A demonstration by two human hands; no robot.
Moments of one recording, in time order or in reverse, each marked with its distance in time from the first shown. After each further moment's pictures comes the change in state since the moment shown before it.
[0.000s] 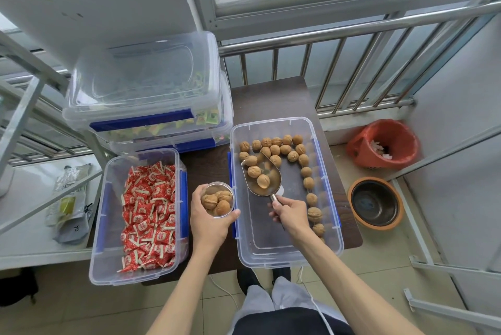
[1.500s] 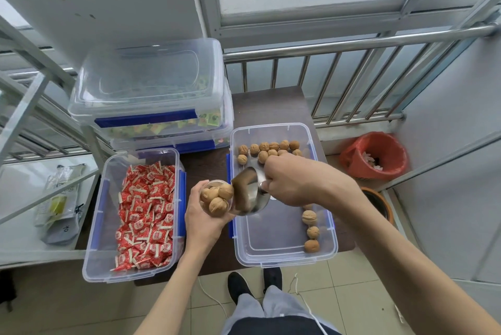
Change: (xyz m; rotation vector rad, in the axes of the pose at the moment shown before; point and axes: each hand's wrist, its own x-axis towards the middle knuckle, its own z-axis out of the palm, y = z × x) left_hand -0.001 -0.002 -0.013 -0.046 -0.041 0.131; right_hand -0.143 -0.212 0.003 -1.517 -0.427 -0.520
